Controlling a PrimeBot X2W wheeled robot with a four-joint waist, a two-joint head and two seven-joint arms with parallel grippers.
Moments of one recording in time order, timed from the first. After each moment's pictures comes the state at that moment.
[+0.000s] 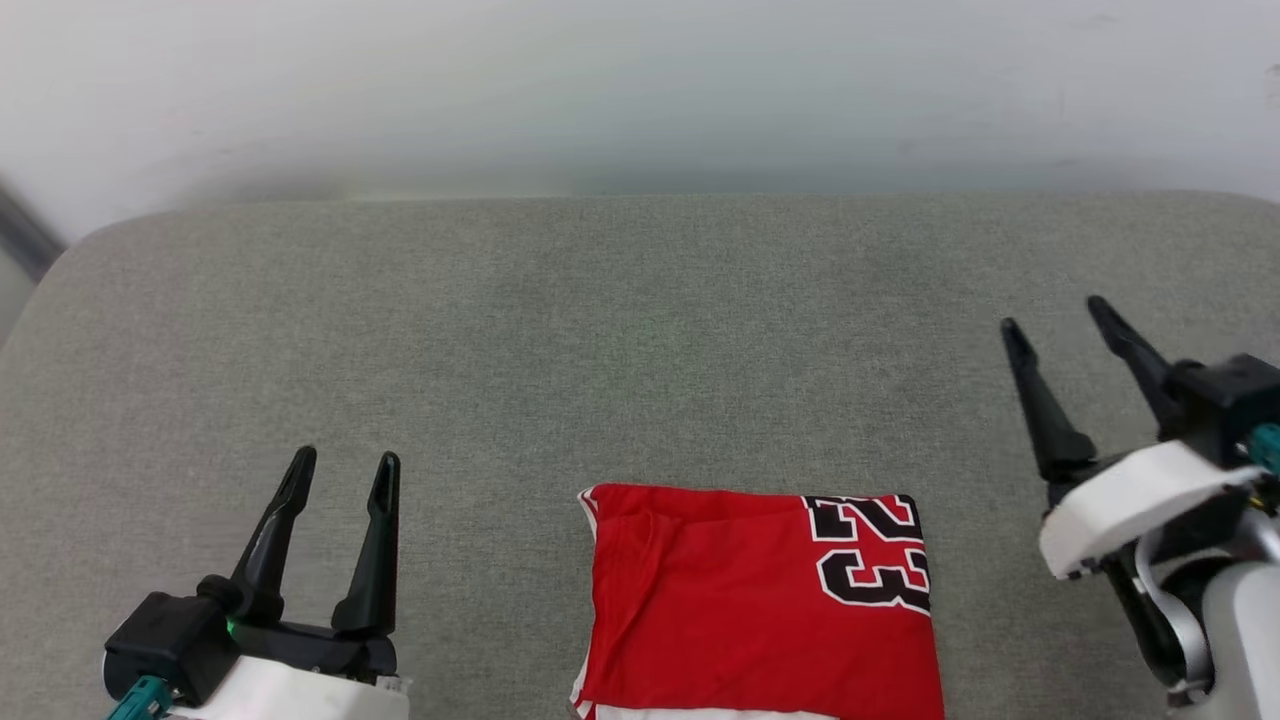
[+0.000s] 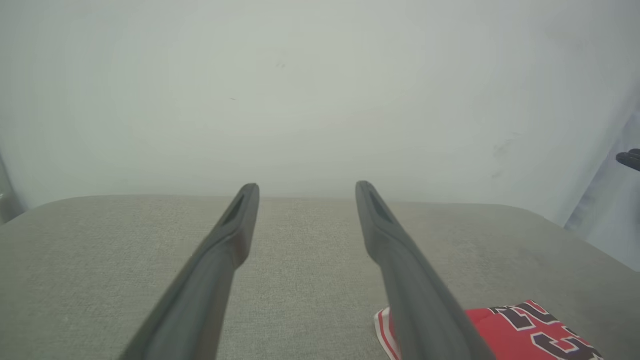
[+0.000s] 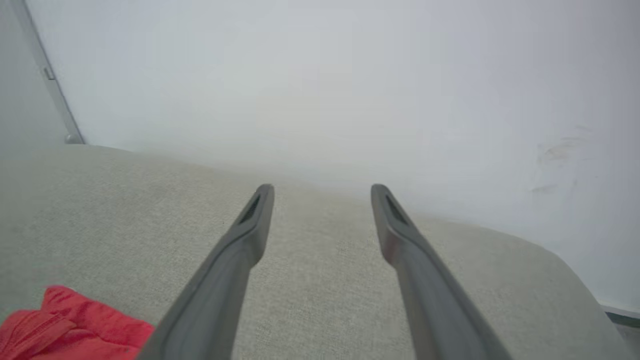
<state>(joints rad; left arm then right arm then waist) 0.08 0.23 -0.07 -0.15 -0.39 -0.13 -0.26 -0.24 -0.22 0.10 -0.03 0.17 0.13 0.14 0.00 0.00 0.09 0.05</state>
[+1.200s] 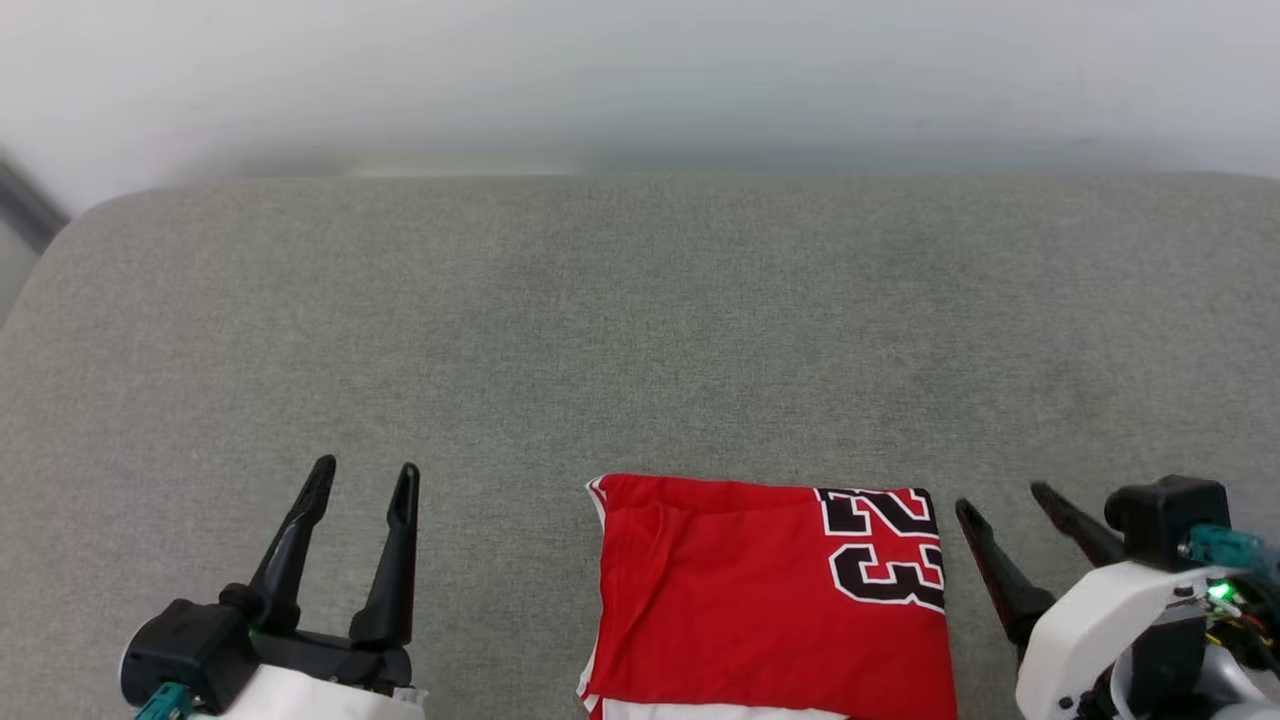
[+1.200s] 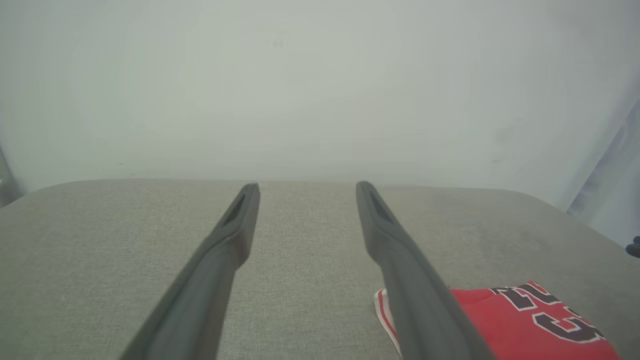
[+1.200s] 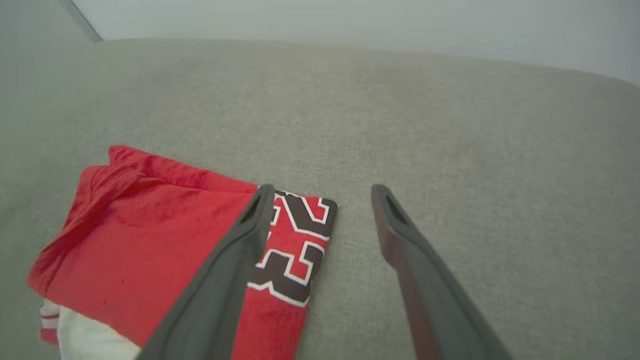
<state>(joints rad) 0.09 0.22 -0.09 -0.16 -0.37 -0.13 -0.26 0.03 -0.15 0.05 -0.21 0.23 0.13 0.39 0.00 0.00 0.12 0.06</state>
